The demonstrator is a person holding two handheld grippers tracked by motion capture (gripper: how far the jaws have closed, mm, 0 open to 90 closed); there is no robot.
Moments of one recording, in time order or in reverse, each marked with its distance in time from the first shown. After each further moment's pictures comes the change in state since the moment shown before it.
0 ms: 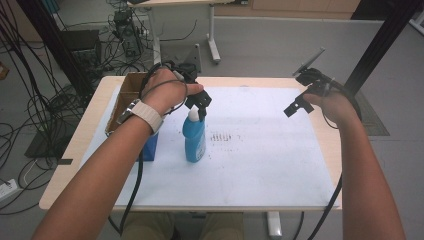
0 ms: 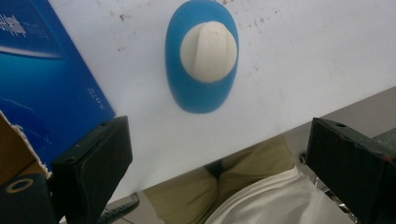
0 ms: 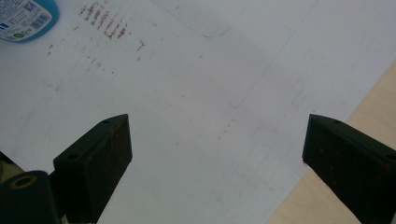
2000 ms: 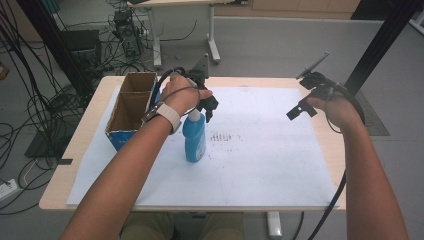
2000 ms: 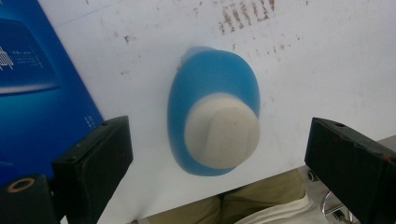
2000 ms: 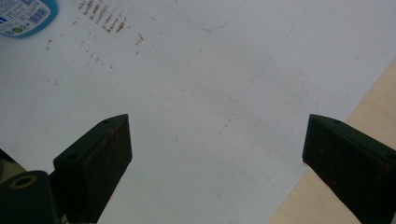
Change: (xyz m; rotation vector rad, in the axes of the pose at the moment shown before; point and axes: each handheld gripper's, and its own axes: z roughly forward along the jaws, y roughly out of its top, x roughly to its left) left arm -0.007 0.031 0.037 0.001 0.045 -0.051; right arm -0.006 -0.015 0.003 -0.012 0.014 0.013
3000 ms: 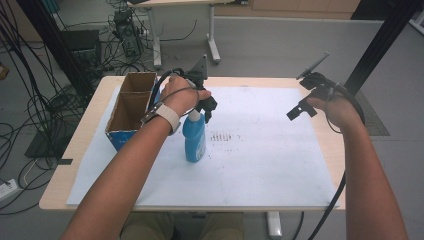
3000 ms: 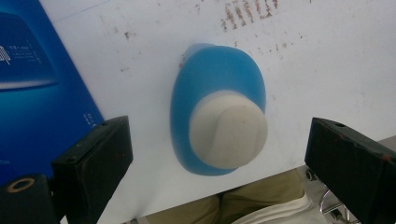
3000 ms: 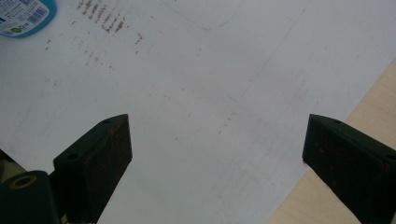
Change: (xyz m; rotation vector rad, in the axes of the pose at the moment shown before) left arm 0.003 0.000 0.003 0.006 -0.003 -0.005; right arm -0.001 0.000 0.001 0.003 0.002 0.005
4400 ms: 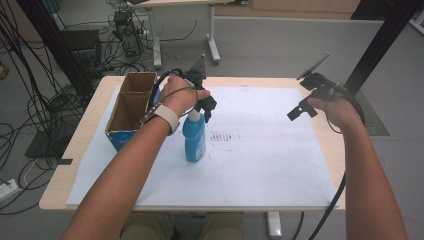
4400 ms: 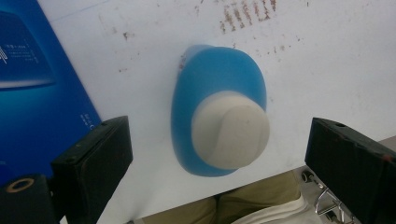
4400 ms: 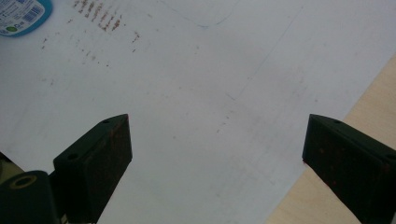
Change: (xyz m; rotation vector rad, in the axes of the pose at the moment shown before) left arm 0.005 -0.002 0.000 -0.008 -0.014 -0.010; right arm -0.002 -0.001 0.001 0.005 -0.003 0.004
